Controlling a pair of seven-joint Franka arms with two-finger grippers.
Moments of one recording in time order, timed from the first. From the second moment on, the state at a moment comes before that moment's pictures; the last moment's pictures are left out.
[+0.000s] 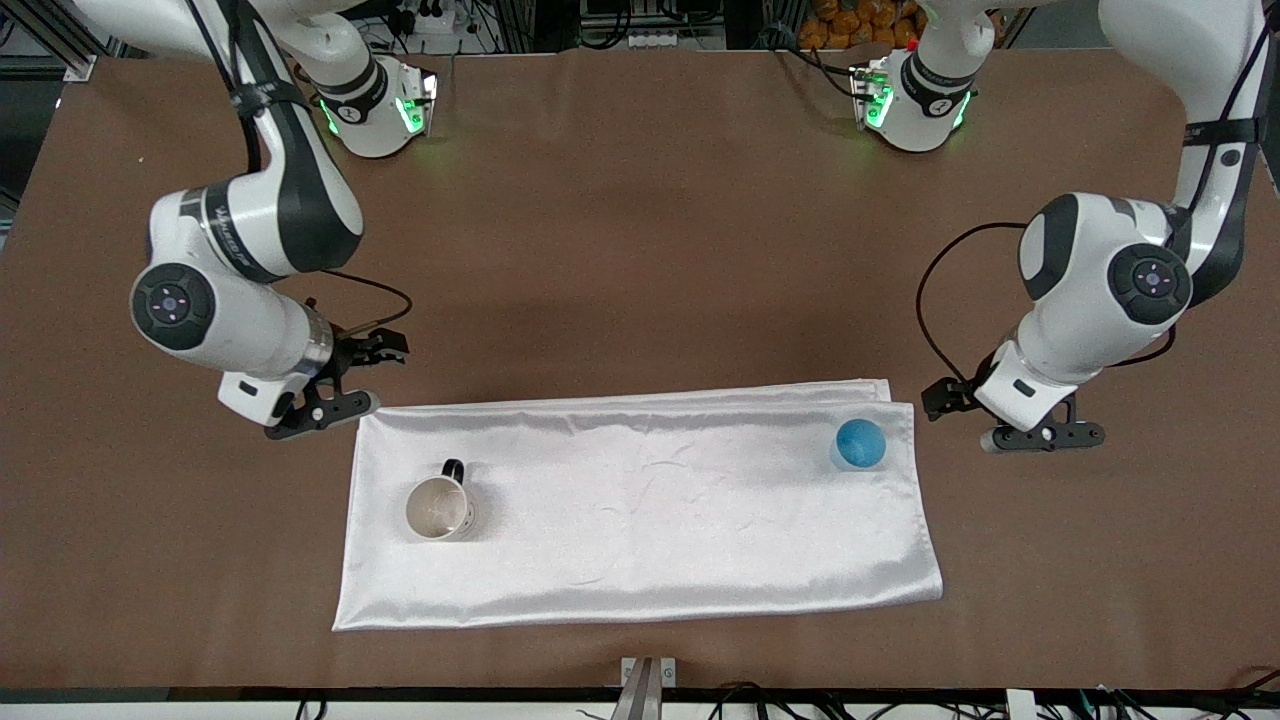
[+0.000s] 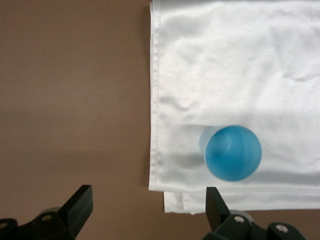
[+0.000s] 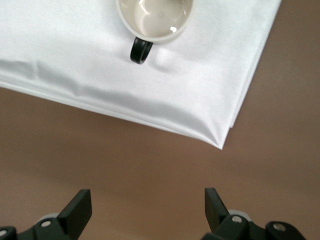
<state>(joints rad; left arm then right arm) 0.02 0.34 -0.21 -1.85 0.07 2.28 -0.23 0.25 0.35 -0.01 -1.70 0.07 1.90 -0.08</state>
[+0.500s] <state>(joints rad) -0.01 0.48 -0.21 -1.85 0.06 2.41 -0.26 0.27 0.49 -0.01 -1.70 0.10 2.14 -0.07</state>
